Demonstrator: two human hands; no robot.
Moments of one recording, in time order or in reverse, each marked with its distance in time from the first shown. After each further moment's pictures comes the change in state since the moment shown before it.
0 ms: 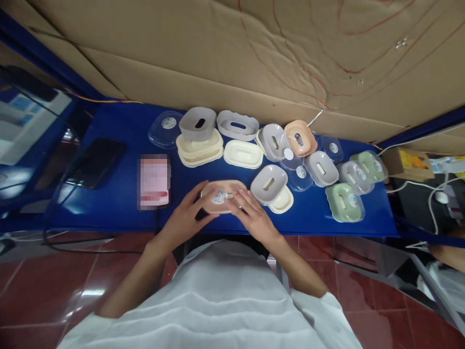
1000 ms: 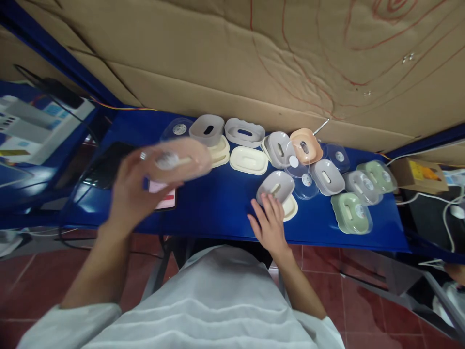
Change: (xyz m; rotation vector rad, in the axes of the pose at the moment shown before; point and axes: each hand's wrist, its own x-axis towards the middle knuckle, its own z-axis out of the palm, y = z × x) left_hand 0.032 -0.043 -0.095 0.217 0.443 -0.103; right_hand -0.021 0.000 -0.005 -0.136 0.214 0.223
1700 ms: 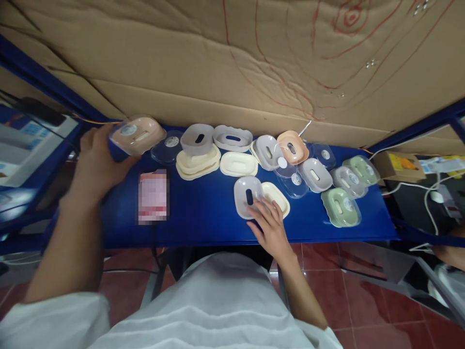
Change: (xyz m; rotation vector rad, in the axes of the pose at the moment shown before) left_hand 0.073 -0.099 -0.002 0.042 -0.024 -0.148; right_hand -0.001 0.009 -0.023 0.056 -0.128 0.046
